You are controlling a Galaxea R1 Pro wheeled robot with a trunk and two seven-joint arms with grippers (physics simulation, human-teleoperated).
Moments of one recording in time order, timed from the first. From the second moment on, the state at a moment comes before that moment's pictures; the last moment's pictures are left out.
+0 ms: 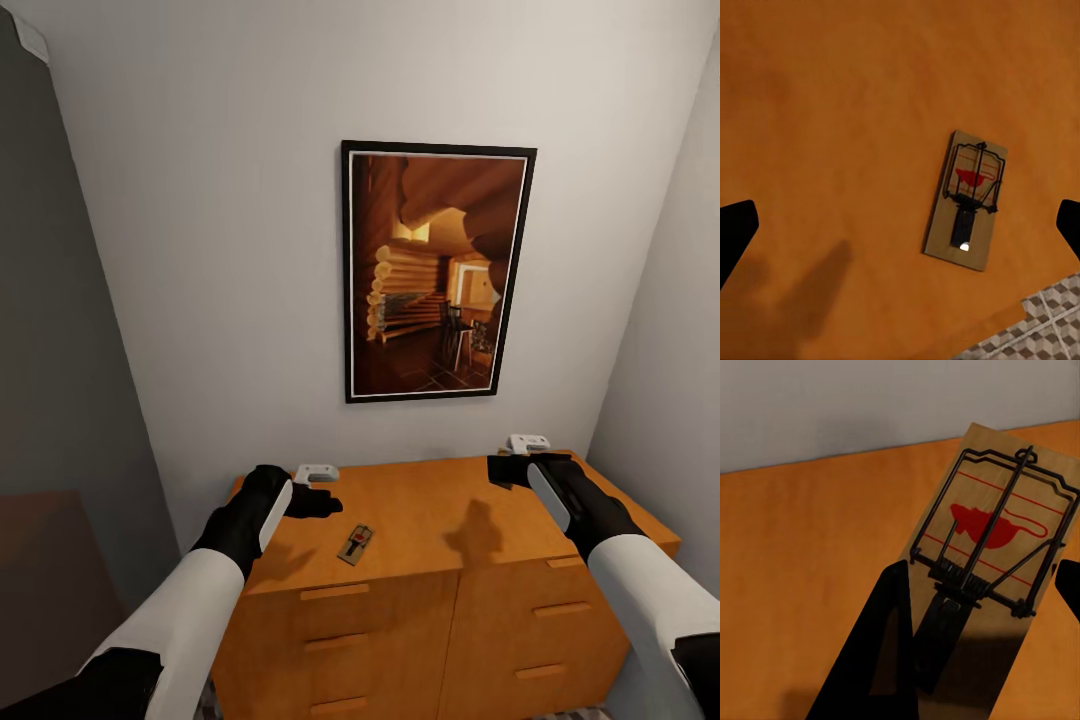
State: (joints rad) left arm -0.84 -0.17 -0.03 -0.69 -0.02 0.85 -0.14; right arm -0.88 -0.22 0.19 -0.69 -0.33 0.60 0.02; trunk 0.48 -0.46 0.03
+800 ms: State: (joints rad) left arm -0.84 -0.17 -0.04 -0.60 -0.02 0.78 -0.12; right arm -0.88 -0.23 0.19 -0.69 -0.33 0.60 0.02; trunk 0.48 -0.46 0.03
